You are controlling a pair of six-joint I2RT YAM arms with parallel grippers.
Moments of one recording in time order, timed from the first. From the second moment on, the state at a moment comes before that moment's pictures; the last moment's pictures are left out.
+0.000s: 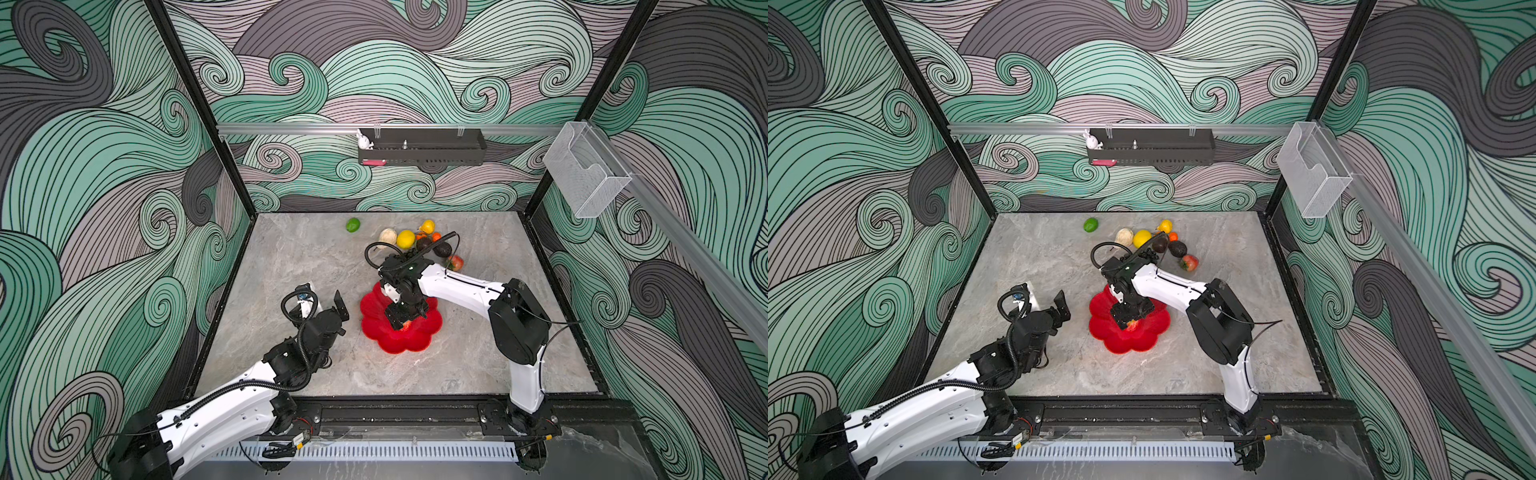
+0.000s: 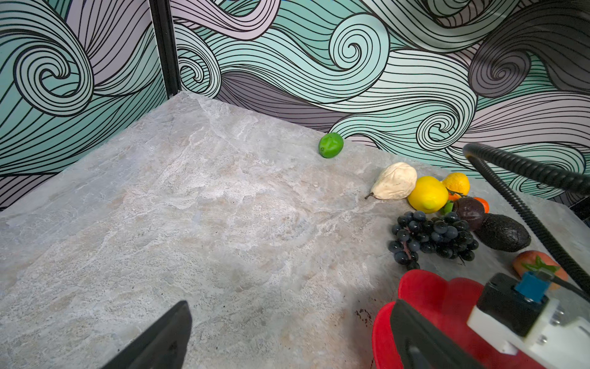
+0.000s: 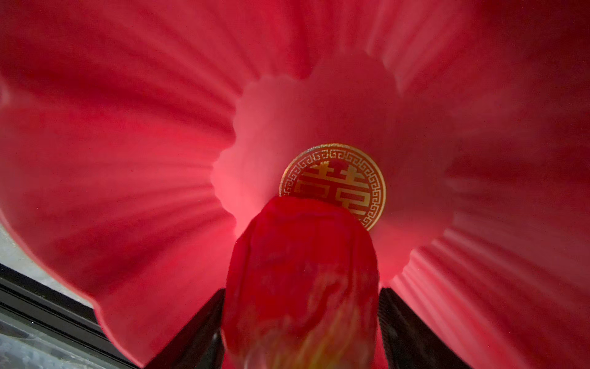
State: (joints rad) left arm -0.82 0.78 0.39 -0.10 -0.89 -0.64; right arm 0.82 1.98 1.51 -1.04 -0.09 0.16
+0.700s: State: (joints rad) left arm -0.81 0.79 0.39 -0.10 -0.88 -0.64; right arm 0.82 1.97 1.51 -1.04 -0.04 0.16
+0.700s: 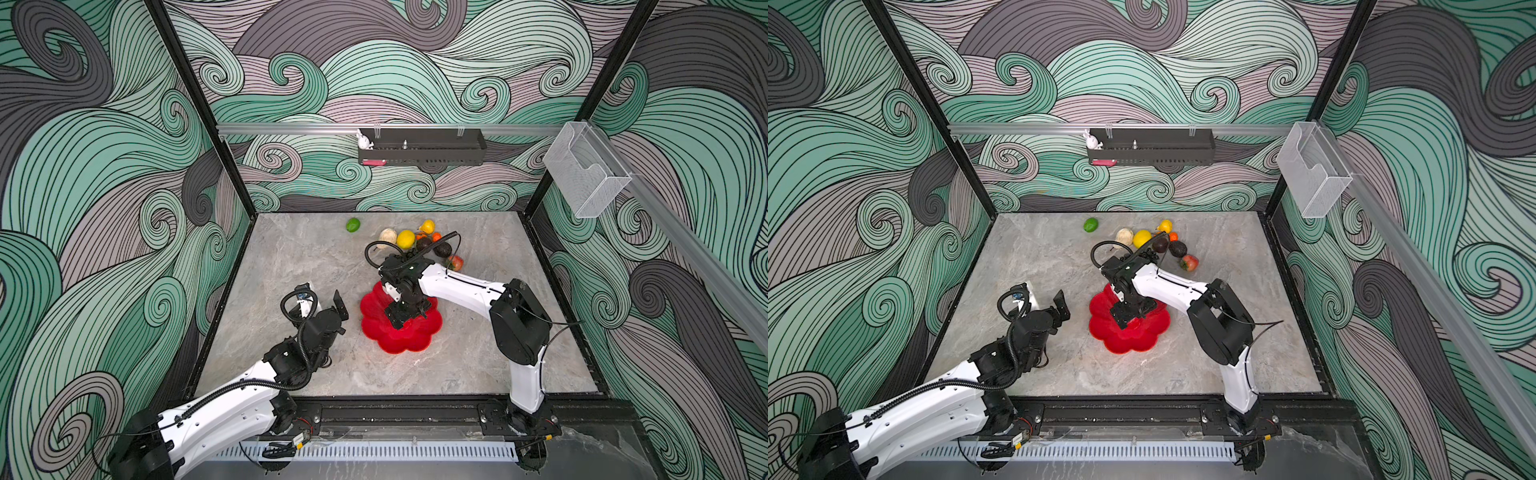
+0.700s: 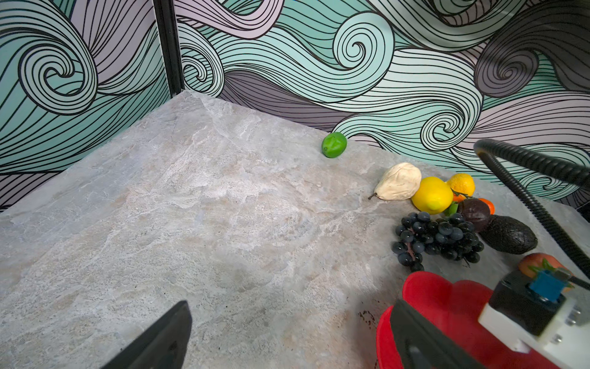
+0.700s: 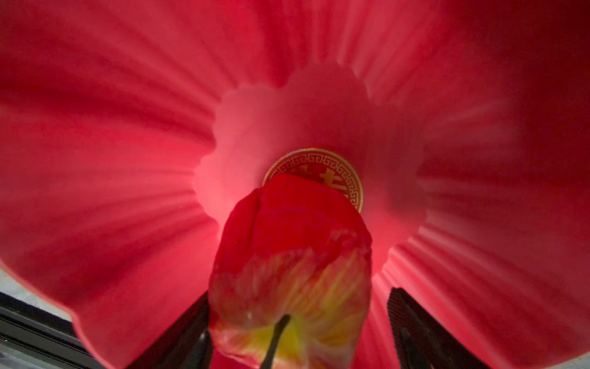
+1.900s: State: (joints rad) left arm -0.65 0.91 0.63 -0.41 -0.59 -0.52; right arm 0.36 1.93 1.66 -0.86 0.09 0.18
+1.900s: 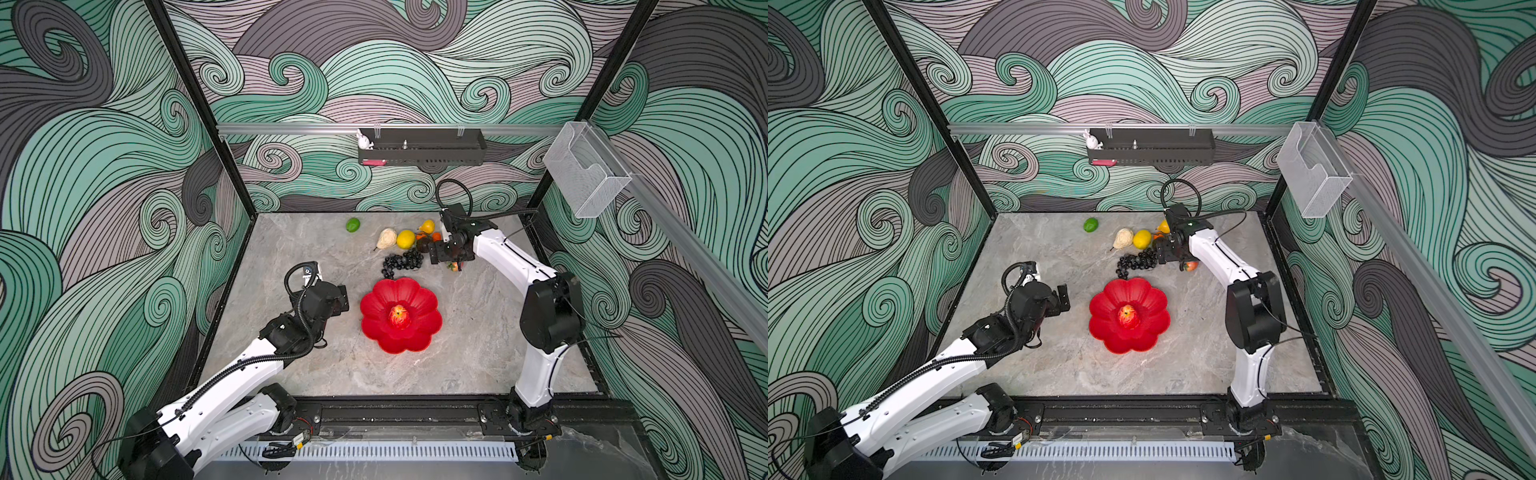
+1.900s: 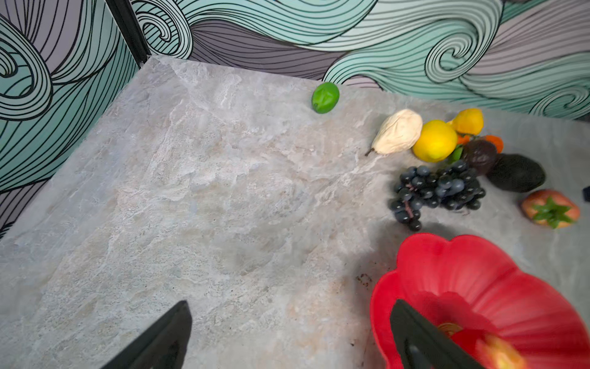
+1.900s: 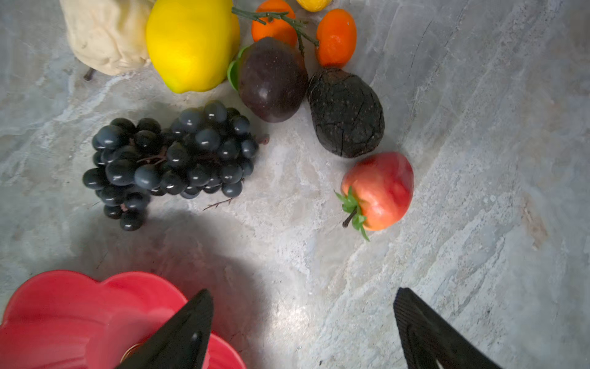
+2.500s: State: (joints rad) left arm -0.65 0.82 0.50 -0.28 -0.60 -0.43; right arm 0.26 2.28 2.02 -0.94 0.00 0.01
